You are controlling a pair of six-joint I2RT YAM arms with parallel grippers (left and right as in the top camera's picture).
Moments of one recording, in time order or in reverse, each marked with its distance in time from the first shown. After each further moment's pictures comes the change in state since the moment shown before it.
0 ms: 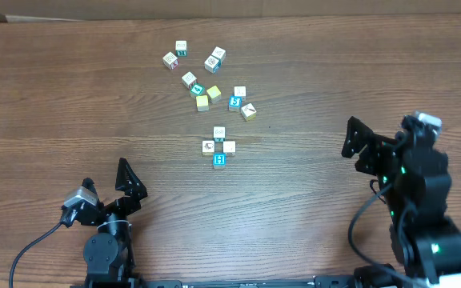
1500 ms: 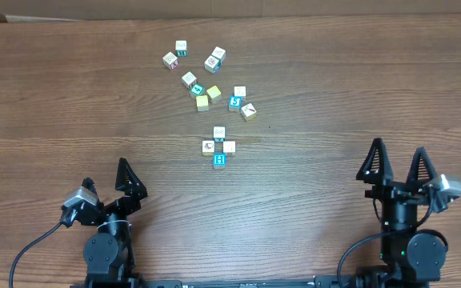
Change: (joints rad) left arm 0.000 0.000 0.000 0.000 0.000 0.000; right arm -0.101 -0.581 -0.584 0.632 0.000 0.000
